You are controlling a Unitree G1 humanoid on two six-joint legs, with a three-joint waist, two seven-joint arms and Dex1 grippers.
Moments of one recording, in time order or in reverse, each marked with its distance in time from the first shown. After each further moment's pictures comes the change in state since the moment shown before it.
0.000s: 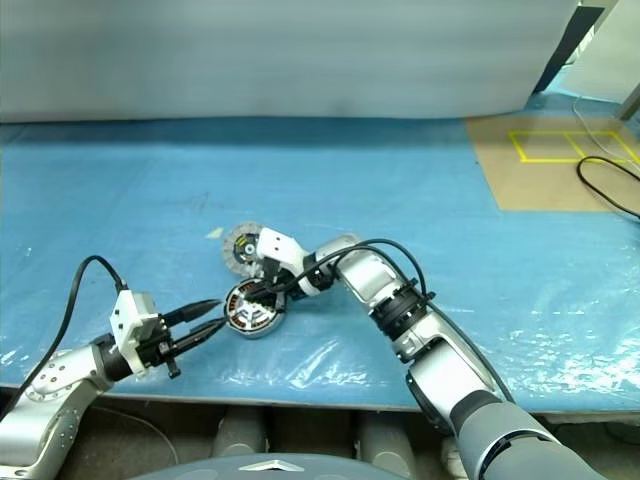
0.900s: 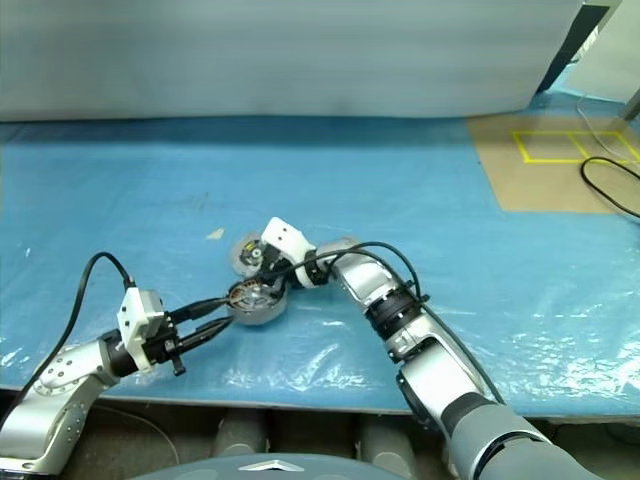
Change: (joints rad) left arm -0.031 -0.001 -0.026 0.013 0.003 -0.002 -0.017; right arm 0.023 0.025 -0.042 0.035 -0.062 -0.007 -0.195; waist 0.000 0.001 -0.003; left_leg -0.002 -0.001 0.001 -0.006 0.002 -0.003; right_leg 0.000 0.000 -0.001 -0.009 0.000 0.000
